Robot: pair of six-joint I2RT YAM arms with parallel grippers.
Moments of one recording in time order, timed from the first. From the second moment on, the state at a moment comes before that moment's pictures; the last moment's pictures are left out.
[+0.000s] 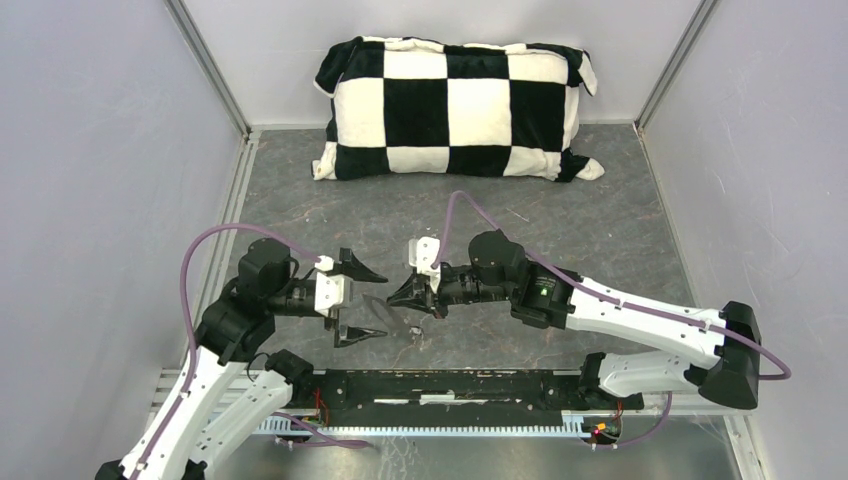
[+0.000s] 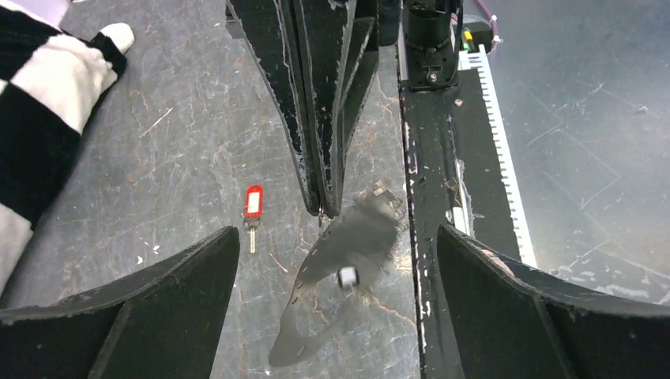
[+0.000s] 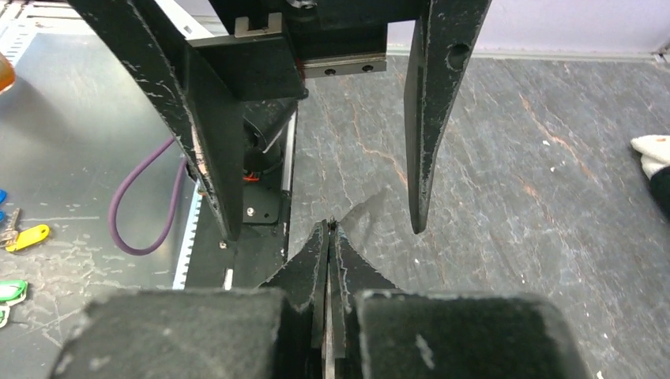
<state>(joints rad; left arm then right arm) -0.49 0.59 0.83 -0.69 0.99 0.57 1.16 1.20 1.01 0.01 -0.41 -0.12</state>
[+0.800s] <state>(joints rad) -0.49 0.47 0.74 -0.45 0.67 0.36 1.21 1.35 1.28 -0.27 0.12 -0.04</state>
